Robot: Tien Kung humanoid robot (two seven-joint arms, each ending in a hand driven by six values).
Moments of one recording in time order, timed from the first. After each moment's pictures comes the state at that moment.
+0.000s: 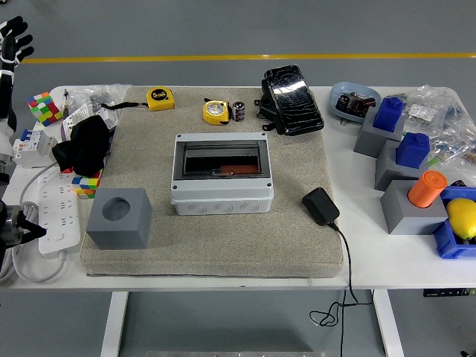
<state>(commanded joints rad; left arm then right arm) -0.21 0.25 -1.50 -1.41 1.28 0.28 -0.33 0.06 -0.22 1.09 0.26 -0.40 -0.13 -0.12</state>
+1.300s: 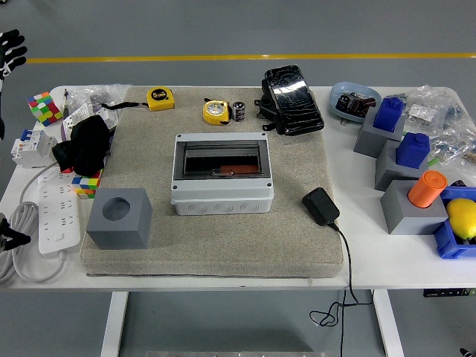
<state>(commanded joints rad) -0.17 0.26 -1.57 -1.44 1.30 0.21 -0.30 0.09 -0.22 1.07 0.25 -0.39 -0.15 -0.12</state>
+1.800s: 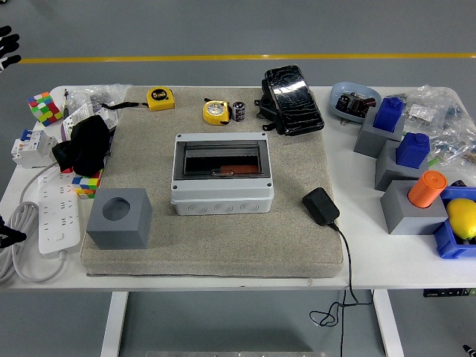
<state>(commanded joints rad) -0.18 0.26 -1.59 -1.44 1.30 0.20 -0.29 0.09 -0.23 1.05 0.25 -0.39 -0.15 -0.12</state>
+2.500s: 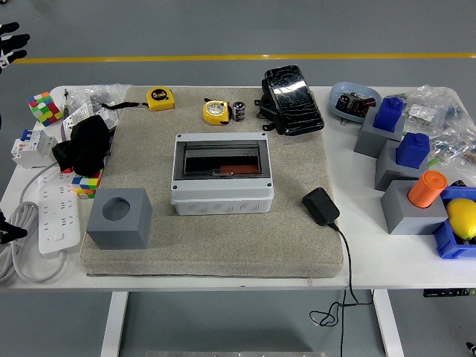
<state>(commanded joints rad) -0.19 0.27 -1.57 -1.44 1.30 0.19 -0.29 0.11 -0.25 1.04 0.25 -0.39 -0.15 -0.14</state>
